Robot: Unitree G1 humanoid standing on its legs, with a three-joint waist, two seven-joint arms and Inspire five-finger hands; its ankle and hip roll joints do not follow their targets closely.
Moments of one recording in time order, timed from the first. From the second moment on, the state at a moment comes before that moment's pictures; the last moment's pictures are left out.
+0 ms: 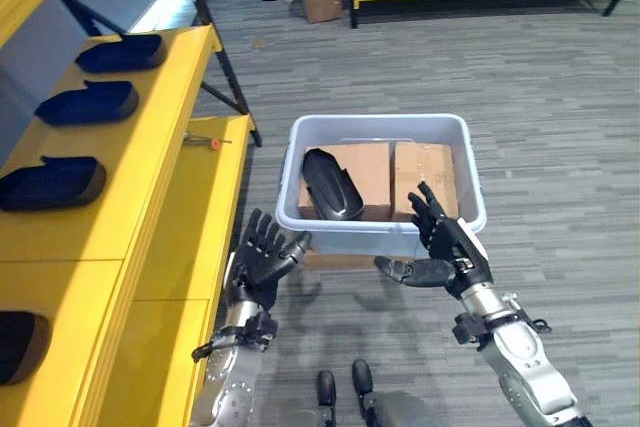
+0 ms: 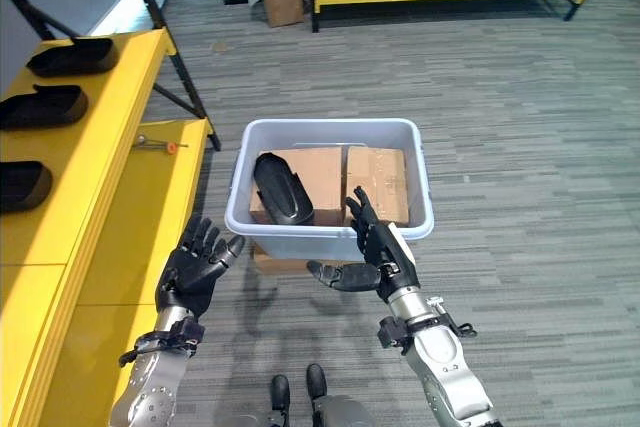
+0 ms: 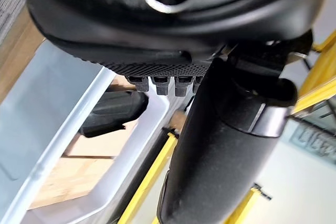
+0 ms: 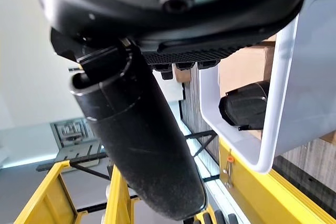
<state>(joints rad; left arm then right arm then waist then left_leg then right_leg) 0.13 0.22 -0.16 -0.01 -0.81 -0.20 0.11 0.02 -0.45 0.26 -0.11 0.45 -0.16 0.02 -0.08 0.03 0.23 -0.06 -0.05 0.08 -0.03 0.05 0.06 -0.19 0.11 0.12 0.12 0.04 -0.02</state>
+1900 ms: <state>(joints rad) 0.01 0.34 -0.17 -0.06 -0.82 -0.24 0.16 -0.38 -0.60 0.25 -0.08 0.00 -0.15 -0.15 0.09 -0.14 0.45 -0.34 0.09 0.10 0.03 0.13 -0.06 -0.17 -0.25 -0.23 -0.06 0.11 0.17</state>
